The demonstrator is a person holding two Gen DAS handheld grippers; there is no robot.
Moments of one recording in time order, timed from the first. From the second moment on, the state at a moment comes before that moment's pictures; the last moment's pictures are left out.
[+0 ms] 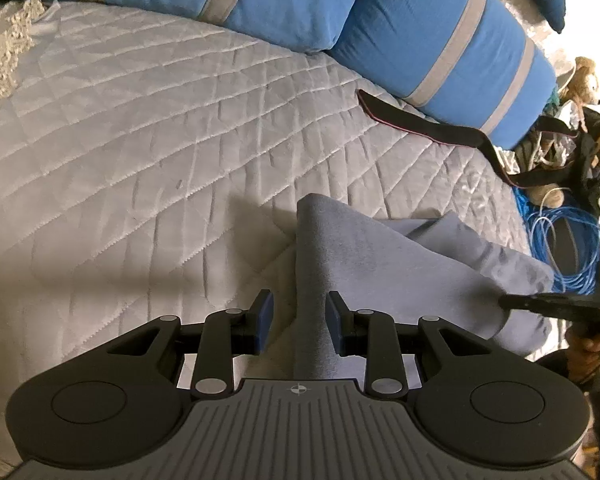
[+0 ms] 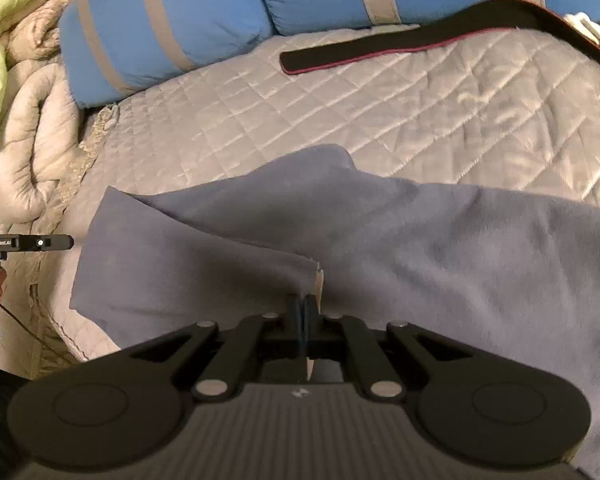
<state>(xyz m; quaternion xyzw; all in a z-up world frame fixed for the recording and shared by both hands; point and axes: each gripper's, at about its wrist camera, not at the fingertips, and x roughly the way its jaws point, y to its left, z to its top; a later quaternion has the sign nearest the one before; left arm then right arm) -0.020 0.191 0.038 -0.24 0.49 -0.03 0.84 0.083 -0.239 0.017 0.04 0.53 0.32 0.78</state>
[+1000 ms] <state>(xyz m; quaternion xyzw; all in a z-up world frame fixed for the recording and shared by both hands) 0.024 0.205 -0.058 -0.36 0.49 -0.21 0.77 0.043 -0.206 0.011 0.12 0.44 0.30 0.84</state>
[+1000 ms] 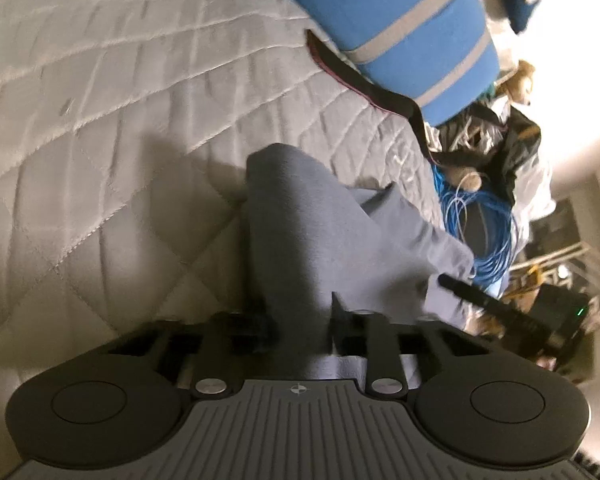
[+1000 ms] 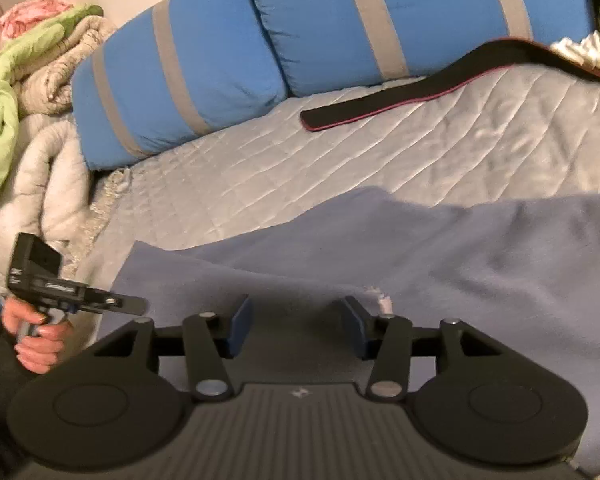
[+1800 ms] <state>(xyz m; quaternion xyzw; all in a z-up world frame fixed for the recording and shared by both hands) -0.014 0.237 -0.018 -0.33 0.44 -0.15 0.82 0.050 -0.224 0.012 0.14 0.43 0.32 0.84</state>
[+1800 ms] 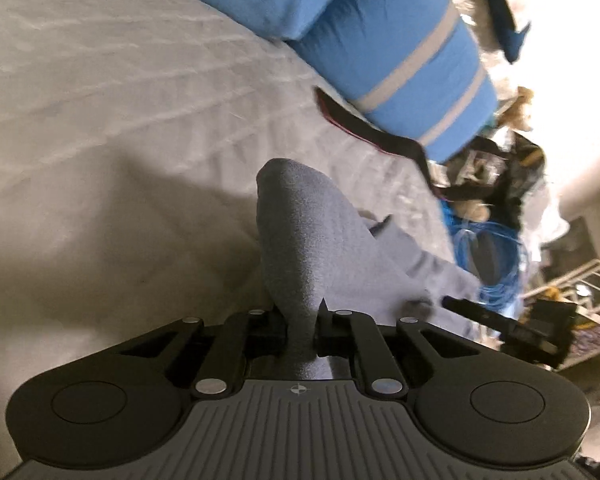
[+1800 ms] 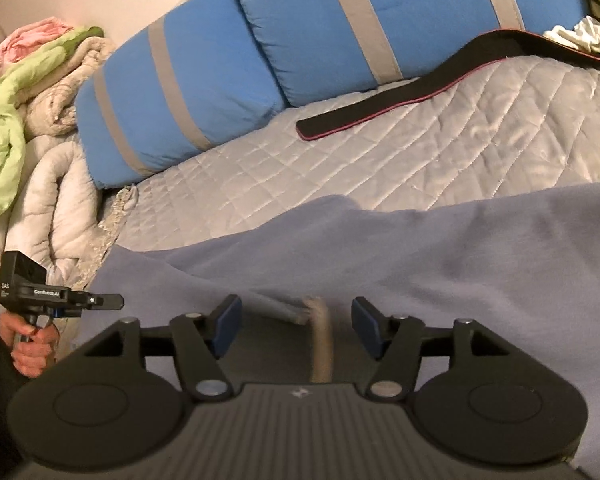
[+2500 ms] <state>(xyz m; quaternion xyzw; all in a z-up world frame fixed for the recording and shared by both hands) -0.083 0.206 0.165 -0.21 0.49 0.17 0.83 0.022 -0.224 0.041 0.07 0.35 0.35 0.87</state>
